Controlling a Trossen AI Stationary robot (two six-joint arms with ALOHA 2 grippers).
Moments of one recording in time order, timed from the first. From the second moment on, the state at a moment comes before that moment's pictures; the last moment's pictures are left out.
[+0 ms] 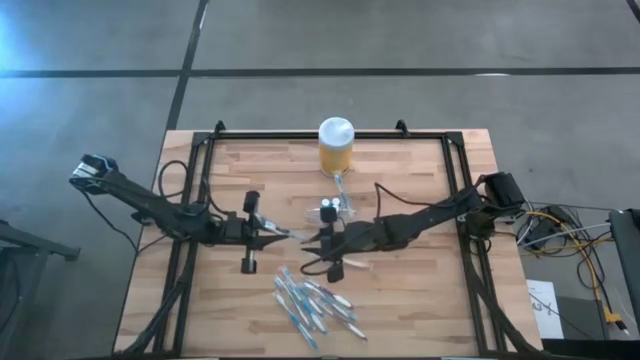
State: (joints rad) left arm -0.42 1.00 0.57 0.63 -0.37 0.17; right arm 0.24 1.79 1.12 0.33 0.23 -0.23
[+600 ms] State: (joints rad) left arm -0.42 1.00 0.59 0.63 -0.37 0.22; right arm 0.24 1.79 1.12 0.29 0.24 -0.19
